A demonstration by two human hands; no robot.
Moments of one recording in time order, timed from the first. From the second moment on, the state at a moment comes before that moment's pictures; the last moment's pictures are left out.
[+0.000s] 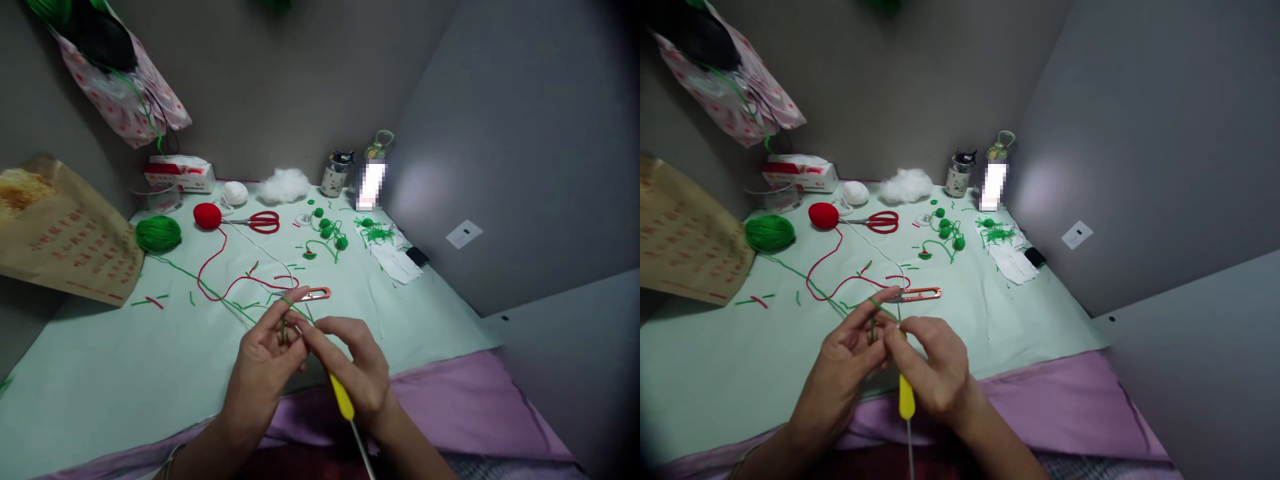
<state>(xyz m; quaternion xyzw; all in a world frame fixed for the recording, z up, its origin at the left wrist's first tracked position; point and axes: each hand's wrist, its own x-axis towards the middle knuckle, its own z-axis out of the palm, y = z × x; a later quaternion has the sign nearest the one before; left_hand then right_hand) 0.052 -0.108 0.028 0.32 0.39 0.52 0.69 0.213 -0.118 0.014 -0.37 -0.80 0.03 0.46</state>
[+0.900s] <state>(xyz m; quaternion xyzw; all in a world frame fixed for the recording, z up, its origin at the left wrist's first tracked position) 0.049 -0.097 0.033 0.29 0.33 0.50 0.74 0.203 -0.098 0.018 -0.37 -0.58 0.38 0.61</state>
